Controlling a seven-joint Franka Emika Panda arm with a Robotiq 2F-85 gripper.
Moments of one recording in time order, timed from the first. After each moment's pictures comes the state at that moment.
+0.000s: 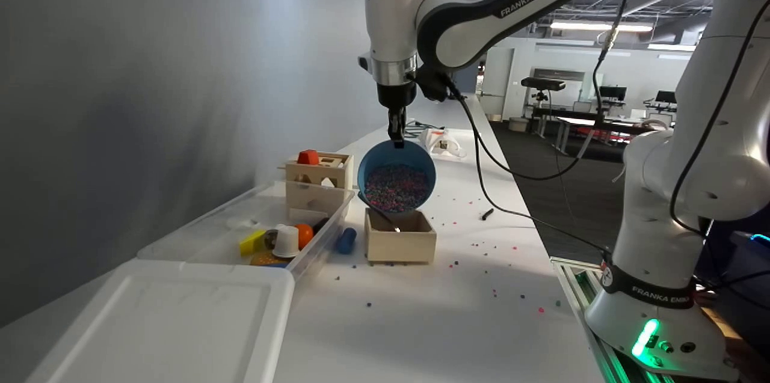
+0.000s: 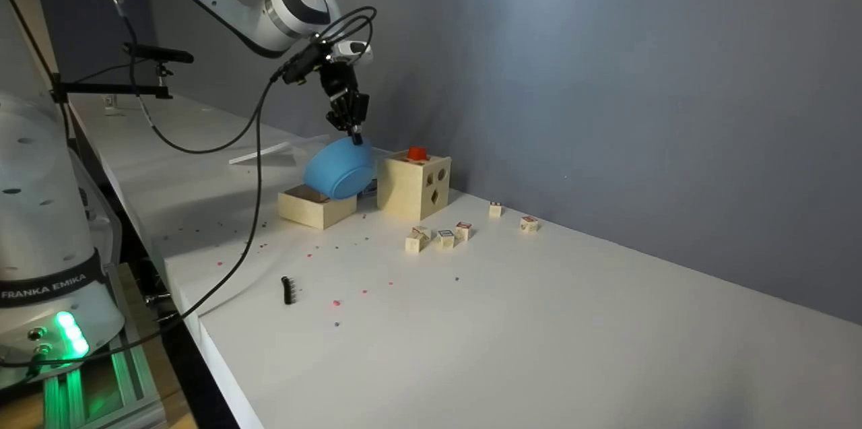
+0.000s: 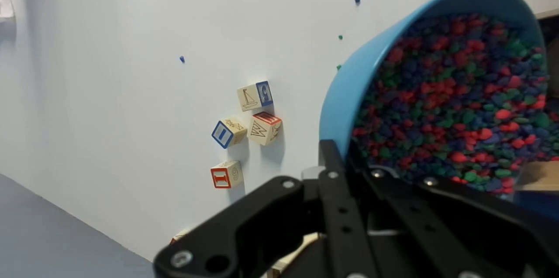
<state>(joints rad) -0.03 -0.13 0.06 -2.17 -0.56 1.96 0.16</state>
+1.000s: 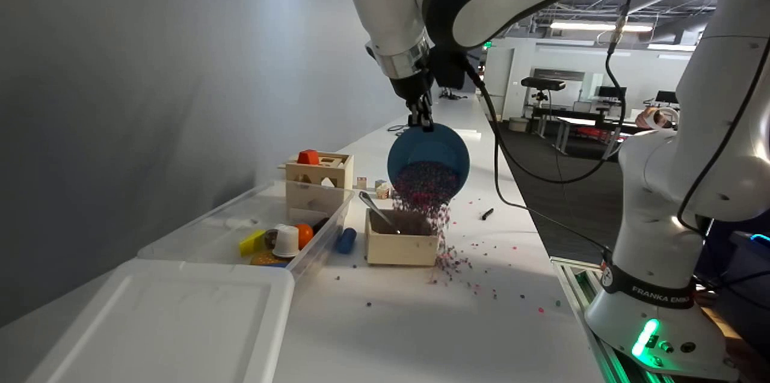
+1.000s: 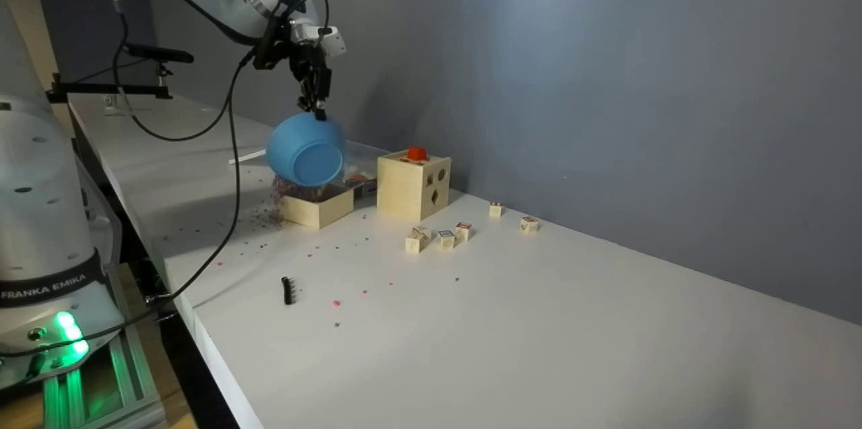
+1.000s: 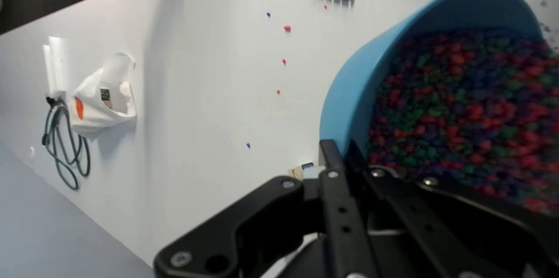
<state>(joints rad) 0.06 -0.14 0.17 -2.09 -0.64 1.52 0.40</state>
